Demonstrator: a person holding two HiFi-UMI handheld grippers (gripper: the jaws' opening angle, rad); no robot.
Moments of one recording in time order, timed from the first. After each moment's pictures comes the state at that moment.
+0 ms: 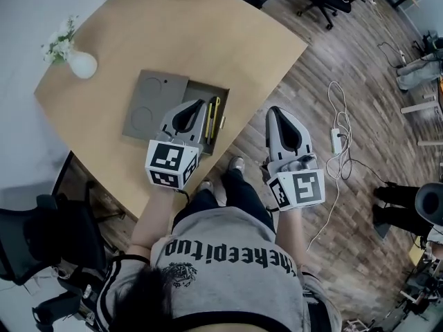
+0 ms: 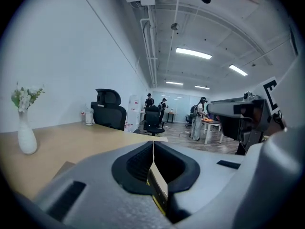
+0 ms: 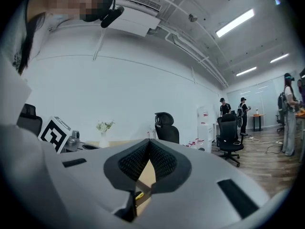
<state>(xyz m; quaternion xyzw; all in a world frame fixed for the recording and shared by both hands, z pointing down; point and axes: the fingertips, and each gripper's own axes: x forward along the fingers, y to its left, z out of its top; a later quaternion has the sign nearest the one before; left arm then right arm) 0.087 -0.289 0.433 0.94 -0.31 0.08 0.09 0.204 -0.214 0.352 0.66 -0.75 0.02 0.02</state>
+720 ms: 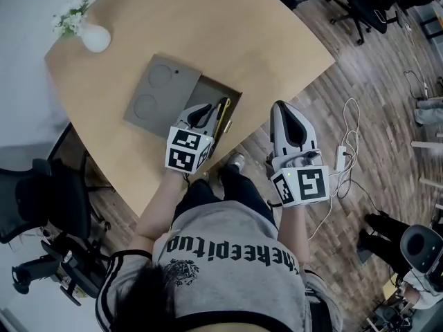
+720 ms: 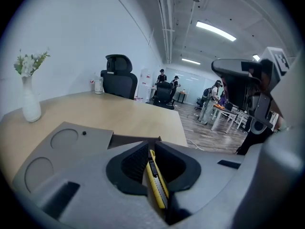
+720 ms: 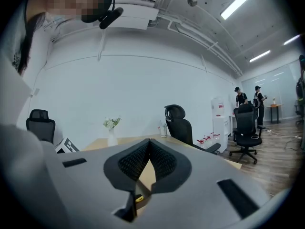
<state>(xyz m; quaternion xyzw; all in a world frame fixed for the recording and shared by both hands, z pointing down) 0.107 -0.309 0.553 0.89 -0.35 0.21 0.20 0.218 -0.280 0.378 0.59 -0.80 0.05 0.03</state>
